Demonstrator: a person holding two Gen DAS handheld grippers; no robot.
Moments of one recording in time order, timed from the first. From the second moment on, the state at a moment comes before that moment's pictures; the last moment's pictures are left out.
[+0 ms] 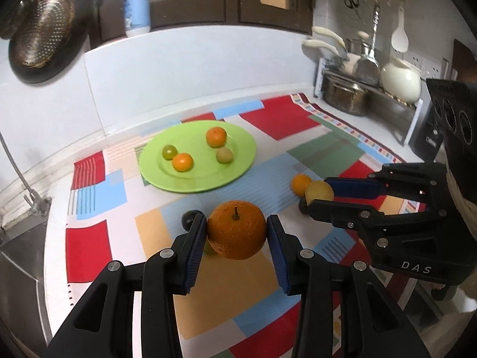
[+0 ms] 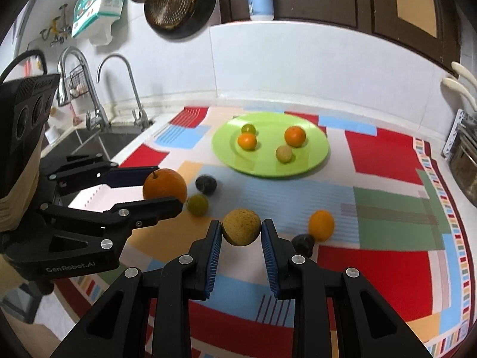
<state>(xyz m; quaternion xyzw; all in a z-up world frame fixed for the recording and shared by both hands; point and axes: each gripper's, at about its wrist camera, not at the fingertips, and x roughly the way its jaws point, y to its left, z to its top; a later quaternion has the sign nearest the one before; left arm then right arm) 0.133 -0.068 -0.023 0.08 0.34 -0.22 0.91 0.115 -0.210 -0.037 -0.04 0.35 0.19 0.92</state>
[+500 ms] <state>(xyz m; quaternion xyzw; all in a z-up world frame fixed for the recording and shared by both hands) 0.162 -0.066 0.009 0.06 0.31 -0.19 0.93 0.150 -0.214 -0.001 -0.02 0.31 0.19 0.93</state>
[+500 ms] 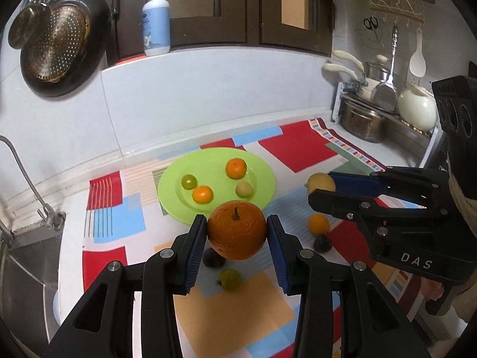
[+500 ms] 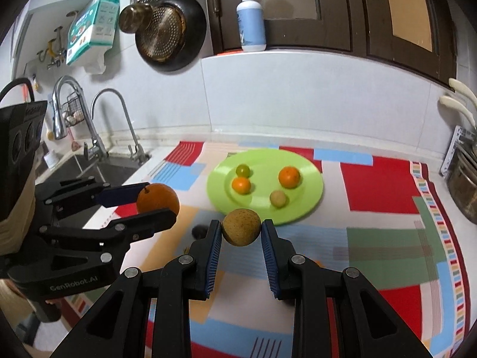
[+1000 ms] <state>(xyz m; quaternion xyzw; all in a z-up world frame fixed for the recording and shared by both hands) 0.225 -0.063 0.030 0.04 0.32 -0.18 0.93 0.216 -0.211 0.023 -0.02 0.30 0.20 0.93</state>
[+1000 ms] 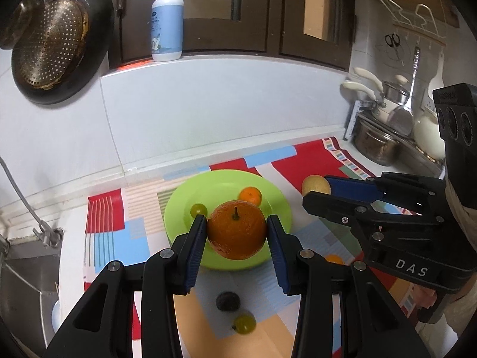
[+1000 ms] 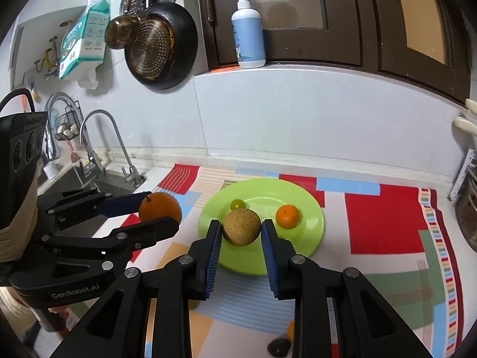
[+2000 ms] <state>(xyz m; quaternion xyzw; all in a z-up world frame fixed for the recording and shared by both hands) 0.364 -0.066 -0.012 0.03 0.39 -0.17 0.91 0.361 -0.207 -0.013 -0.03 0.39 0.21 0.90</state>
